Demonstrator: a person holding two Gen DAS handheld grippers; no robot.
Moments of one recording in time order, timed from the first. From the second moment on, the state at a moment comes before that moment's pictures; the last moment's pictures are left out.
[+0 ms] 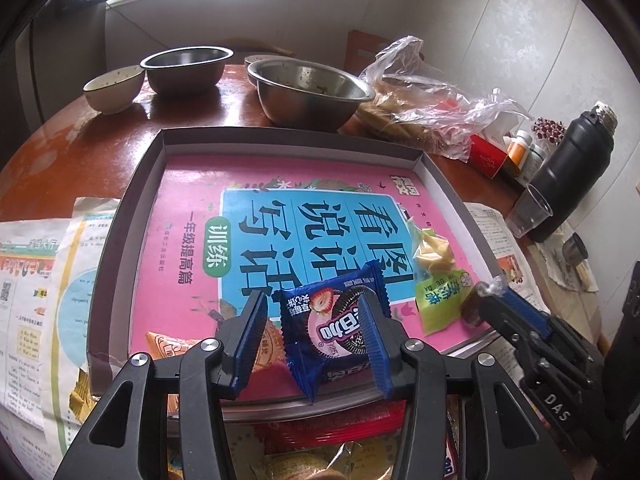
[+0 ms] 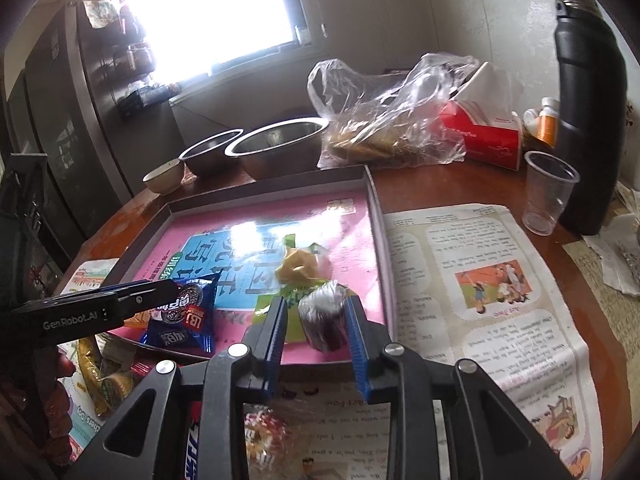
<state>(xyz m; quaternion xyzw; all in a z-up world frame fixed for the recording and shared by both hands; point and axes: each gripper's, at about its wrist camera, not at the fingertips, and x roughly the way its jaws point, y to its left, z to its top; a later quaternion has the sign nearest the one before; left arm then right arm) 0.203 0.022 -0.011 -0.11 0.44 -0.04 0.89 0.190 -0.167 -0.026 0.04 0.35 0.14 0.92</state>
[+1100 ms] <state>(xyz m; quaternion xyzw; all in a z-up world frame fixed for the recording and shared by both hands) 0.191 0.021 -0.003 -0.09 0.43 -0.02 0.90 0.187 -0.169 -0.026 0.06 0.35 0.14 0.92</state>
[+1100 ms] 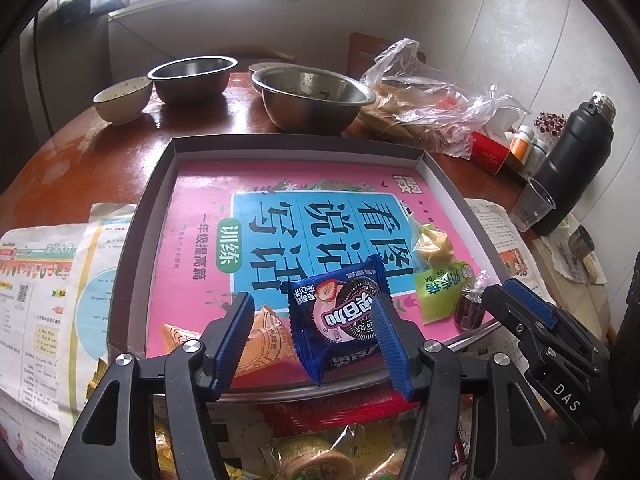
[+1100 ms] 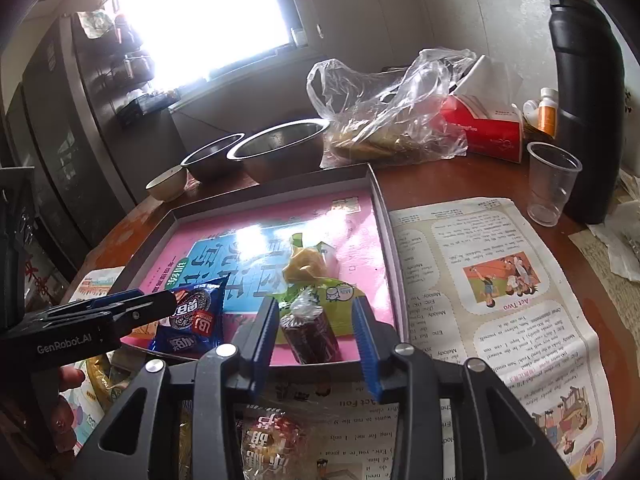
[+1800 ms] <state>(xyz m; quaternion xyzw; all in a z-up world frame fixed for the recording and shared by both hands) 0.172 0.027 0.012 -0.09 0.41 -0.01 0.91 0.179 -0.174 -0.015 0.07 0.33 0.11 0.93</state>
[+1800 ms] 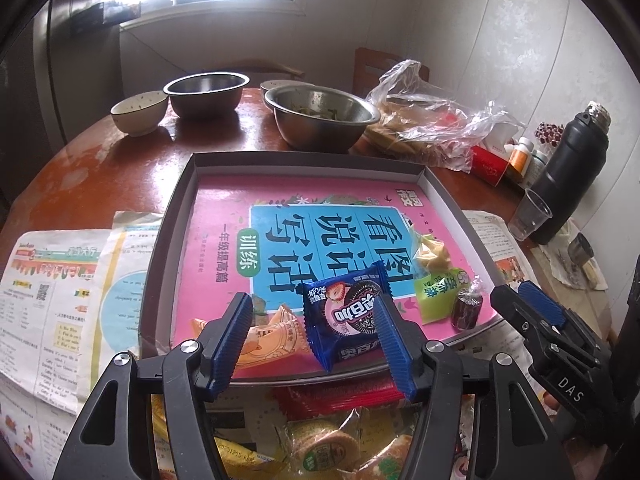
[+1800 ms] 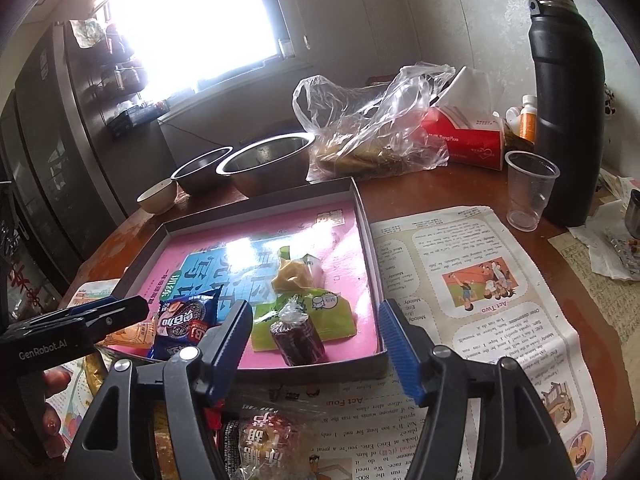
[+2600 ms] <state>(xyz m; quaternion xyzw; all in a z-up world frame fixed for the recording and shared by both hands) 0.146 0.034 0.029 -0.09 0.39 -0.01 0.92 0.159 -0.173 0.001 0.06 0.31 0.11 0.94</state>
